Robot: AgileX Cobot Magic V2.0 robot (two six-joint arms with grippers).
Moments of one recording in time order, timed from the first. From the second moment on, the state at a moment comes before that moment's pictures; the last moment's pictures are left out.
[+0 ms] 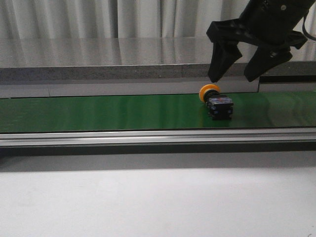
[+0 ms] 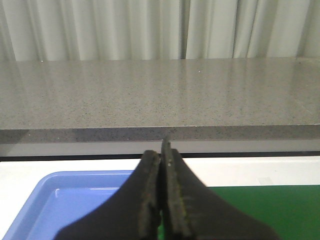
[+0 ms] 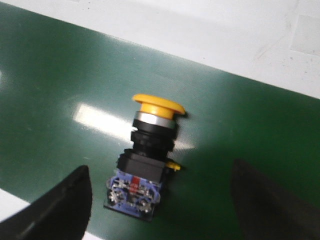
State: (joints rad) left arm 0.02 0.48 -0.49 -0.10 0.16 0.10; right arm 0.26 1.68 -1.24 0.25 0.61 -0.19
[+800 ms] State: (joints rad) left arm 0.02 0.48 -0.49 -0.10 0.17 0.10; right arm 0.26 1.79 -1.25 0.16 0.66 -0.19
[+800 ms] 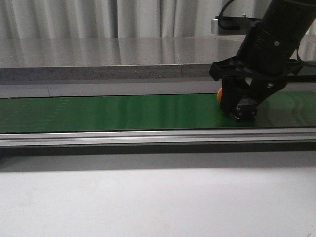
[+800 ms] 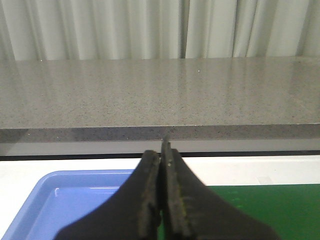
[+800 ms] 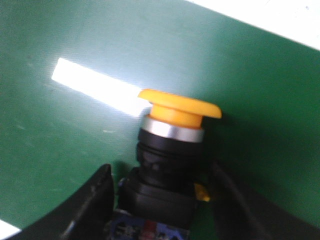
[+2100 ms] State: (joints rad) left arm 0.02 0.48 -0.49 -0.10 0.17 0.10; right arm -0.44 1.68 -1.25 0.07 0.63 -0.53
